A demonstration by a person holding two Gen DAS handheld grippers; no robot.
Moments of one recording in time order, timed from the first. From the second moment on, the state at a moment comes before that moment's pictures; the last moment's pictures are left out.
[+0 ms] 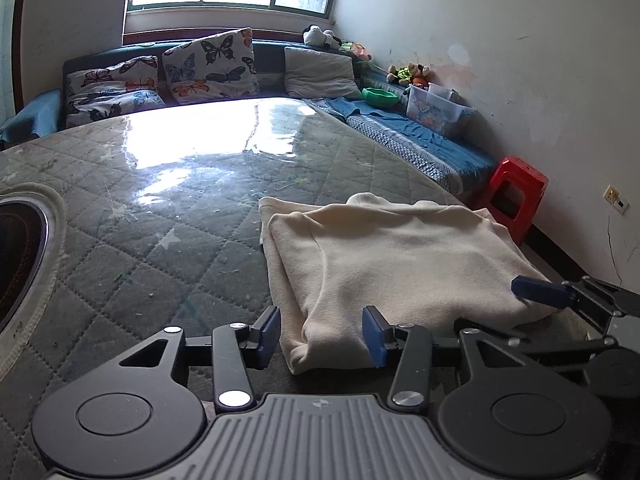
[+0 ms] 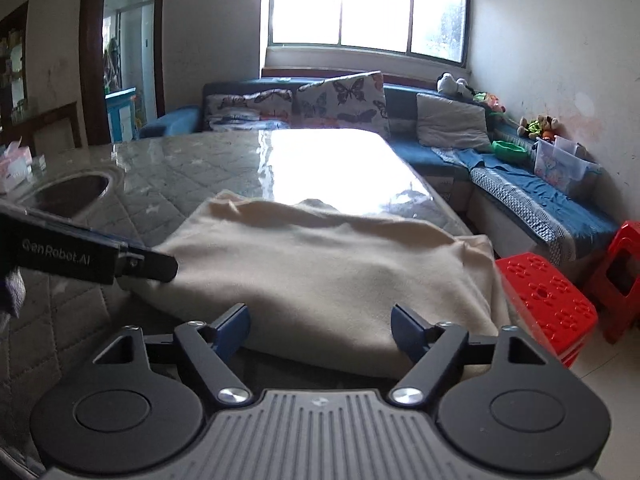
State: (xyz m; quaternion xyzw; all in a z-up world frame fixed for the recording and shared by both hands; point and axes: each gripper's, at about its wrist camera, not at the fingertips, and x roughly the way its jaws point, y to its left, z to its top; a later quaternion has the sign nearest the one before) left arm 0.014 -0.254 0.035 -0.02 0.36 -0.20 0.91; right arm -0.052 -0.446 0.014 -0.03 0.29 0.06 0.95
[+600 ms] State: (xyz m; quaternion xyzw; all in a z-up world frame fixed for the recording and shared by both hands) left arm 0.002 -0.241 0.041 -0.02 0.35 -0.20 0.91; right arm -0.046 -0.434 0.011 -0.05 0.30 0.05 0.95
